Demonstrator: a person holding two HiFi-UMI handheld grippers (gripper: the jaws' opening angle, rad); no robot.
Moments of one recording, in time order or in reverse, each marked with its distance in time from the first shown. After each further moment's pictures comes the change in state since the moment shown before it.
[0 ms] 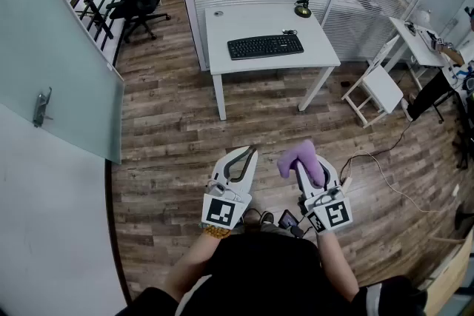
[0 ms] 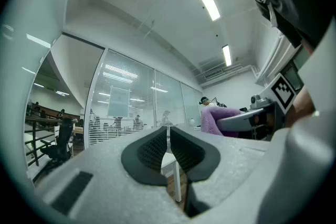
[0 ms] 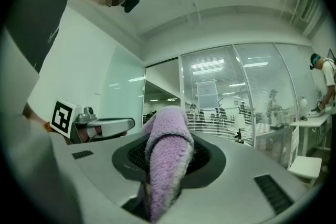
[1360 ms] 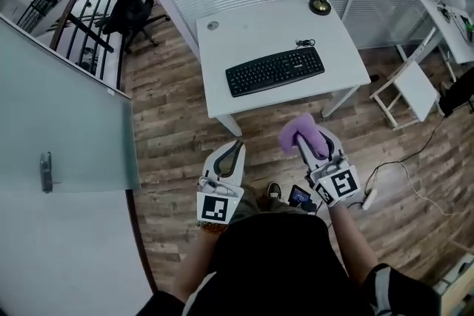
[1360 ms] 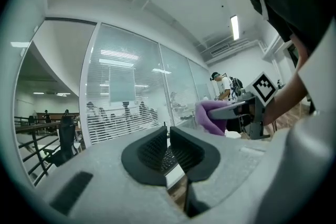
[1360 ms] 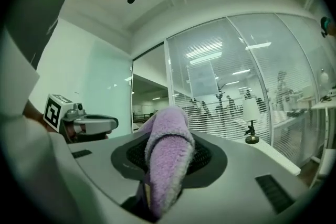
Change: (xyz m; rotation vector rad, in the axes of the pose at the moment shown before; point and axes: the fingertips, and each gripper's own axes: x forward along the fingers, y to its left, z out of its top) left arm 0.281 0.196 -0.105 0.054 0.177 0.067; right arm 0.311 -0.251 -0.066 0.074 0.034 0.079
